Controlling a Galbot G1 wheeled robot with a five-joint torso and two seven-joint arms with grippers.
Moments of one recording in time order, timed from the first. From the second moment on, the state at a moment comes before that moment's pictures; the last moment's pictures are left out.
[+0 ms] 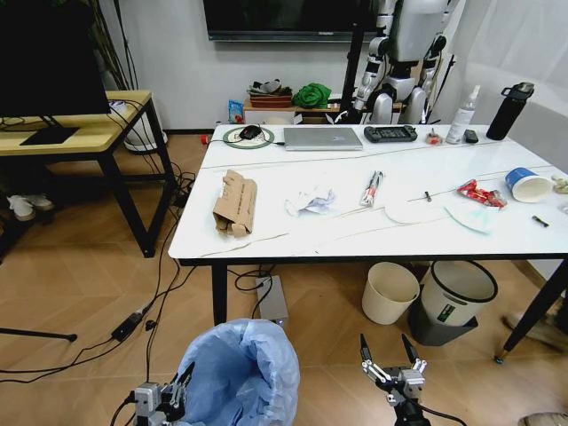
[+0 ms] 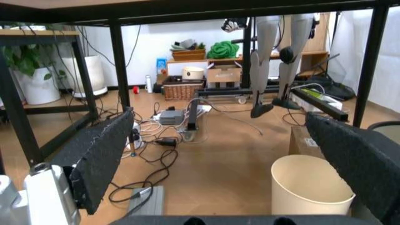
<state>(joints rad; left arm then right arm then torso) 1.98 -1.24 -0.65 -1.99 -0.57 -0.09 0.26 -1.75 1.61 0.65 1.74 0.14 0.56 -0.27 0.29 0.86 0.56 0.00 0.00</state>
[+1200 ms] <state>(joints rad) 1.98 -1.24 -0.65 -2.00 -0.57 -0.09 0.27 -1.76 1.61 0.66 1.74 0.13 0.56 -0.27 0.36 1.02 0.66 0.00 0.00</state>
